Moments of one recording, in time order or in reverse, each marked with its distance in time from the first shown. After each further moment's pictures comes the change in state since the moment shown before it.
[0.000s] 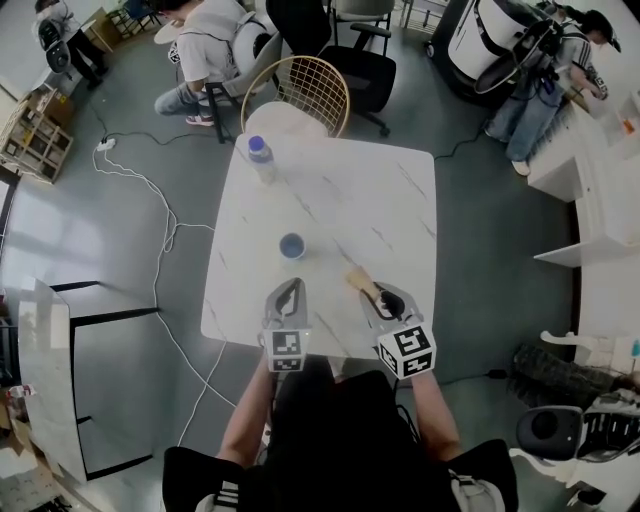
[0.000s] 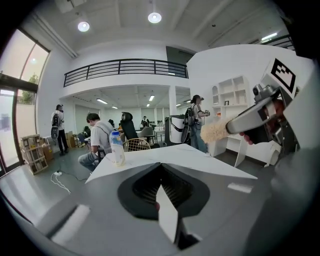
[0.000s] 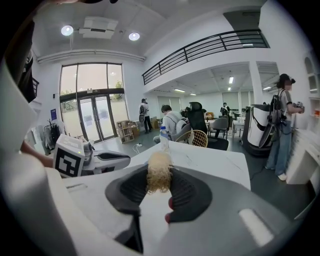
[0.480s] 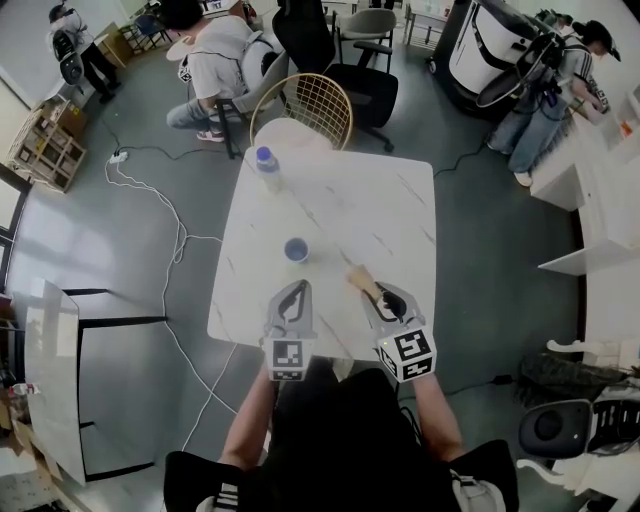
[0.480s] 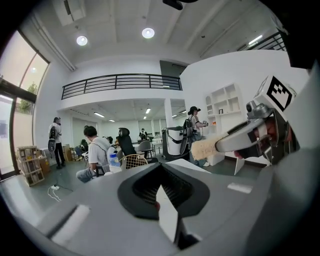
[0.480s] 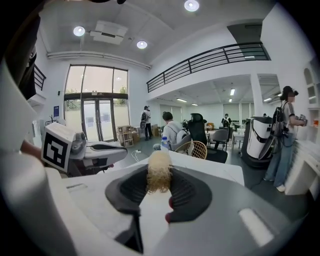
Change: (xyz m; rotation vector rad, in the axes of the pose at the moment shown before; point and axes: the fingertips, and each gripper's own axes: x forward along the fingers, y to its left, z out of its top) left arm -0.045 -0.018 0.069 0.050 -0.154 -0.017; right arm -0.031 0.014 0.026 -0.067 -0.105 -0.016
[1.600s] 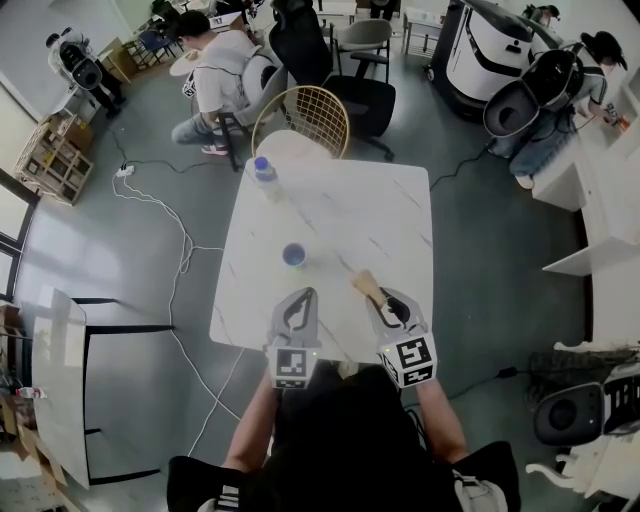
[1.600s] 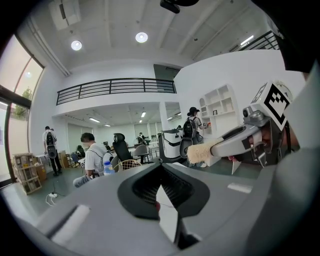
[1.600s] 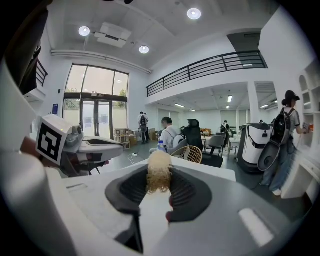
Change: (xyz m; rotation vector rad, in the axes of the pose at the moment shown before) left arm -0.008 -0.032 0.028 0.048 -0.042 -0.032; right arm -0.029 -0.016 -0.001 -0.028 -0.057 -0.039
